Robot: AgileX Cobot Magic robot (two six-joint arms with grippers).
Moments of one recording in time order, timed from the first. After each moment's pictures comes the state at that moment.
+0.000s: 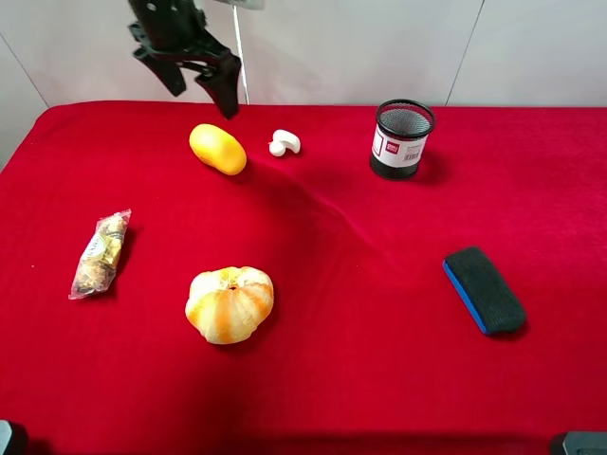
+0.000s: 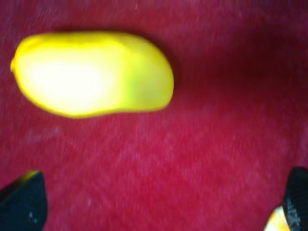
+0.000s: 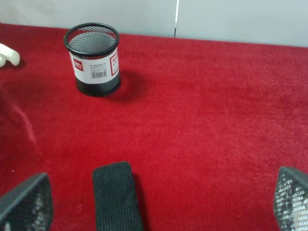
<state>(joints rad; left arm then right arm) -0.36 2.13 -1.88 -0.14 1.16 0.37 0.08 -0.01 -0.50 0.03 1.02 -0.04</state>
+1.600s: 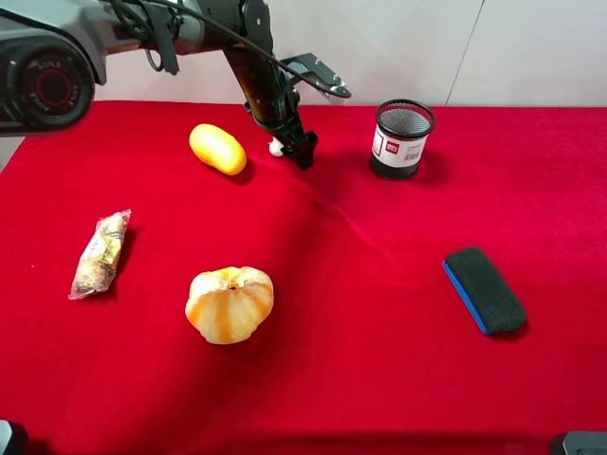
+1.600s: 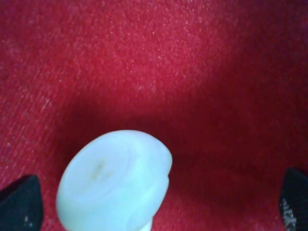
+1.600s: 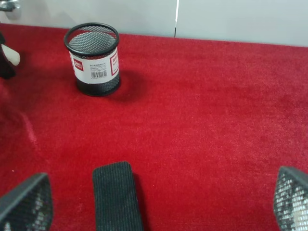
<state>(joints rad) -0.50 2.52 -2.10 -0.15 0.83 0.60 0.08 -0.01 -0.50 0.03 1.02 -0.04</state>
